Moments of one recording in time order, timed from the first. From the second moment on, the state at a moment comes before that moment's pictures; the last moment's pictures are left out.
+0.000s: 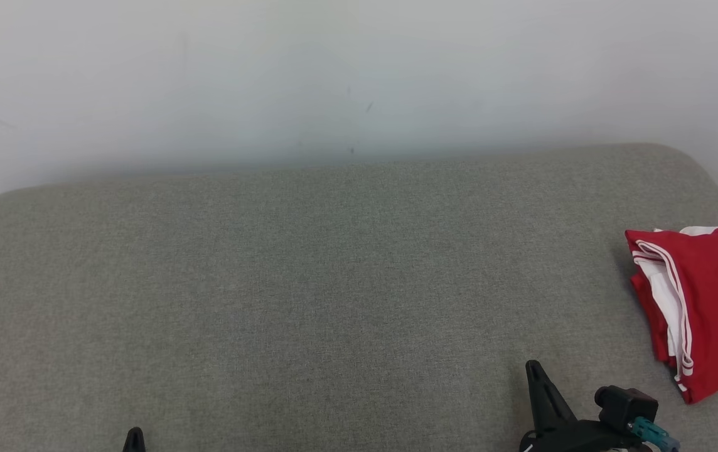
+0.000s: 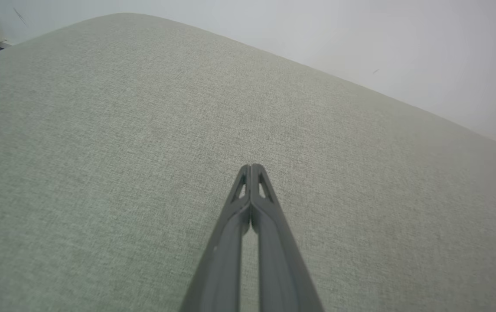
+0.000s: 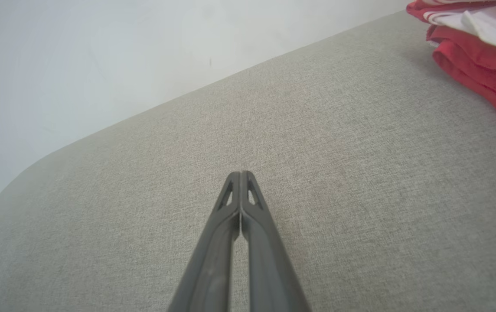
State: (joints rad) left arm 0.04 0.04 0.11 0.37 -0.34 -0.09 -0.19; right arm -0.12 -0.05 0.05 0.51 0.38 0.13 -0.20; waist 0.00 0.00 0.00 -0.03
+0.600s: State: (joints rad) left arm 0.01 0.04 0.11 0.34 -0.64 -0.10 -0.13; right arm -0.12 -0.05 0.01 0.45 0.67 0.13 -0.13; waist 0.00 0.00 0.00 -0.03
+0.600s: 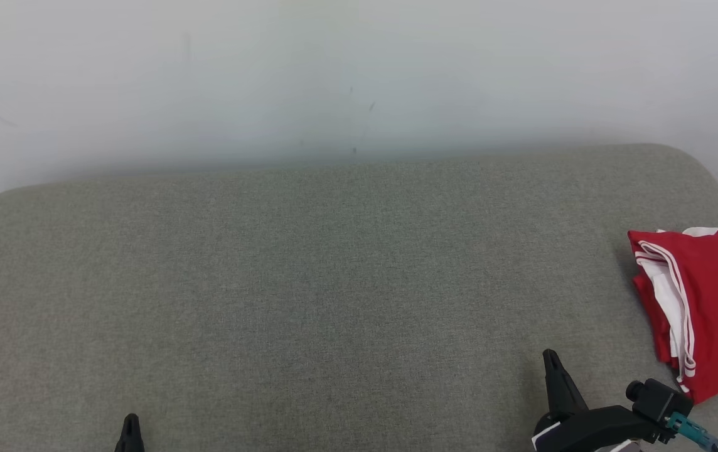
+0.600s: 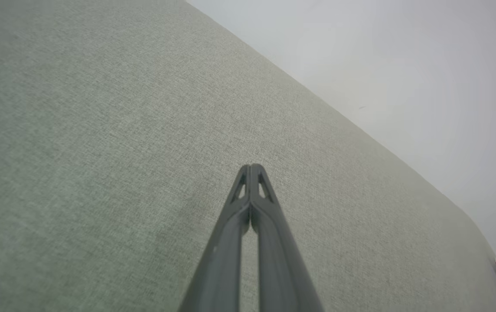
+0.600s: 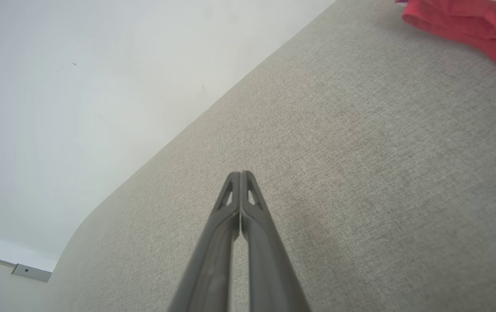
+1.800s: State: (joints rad) left arm -0.04 0.04 0.11 0.29 -1.10 -0.11 -0.01; right arm -0.12 -0.05 -0.05 0.35 1.12 0.13 -0.01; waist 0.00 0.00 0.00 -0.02
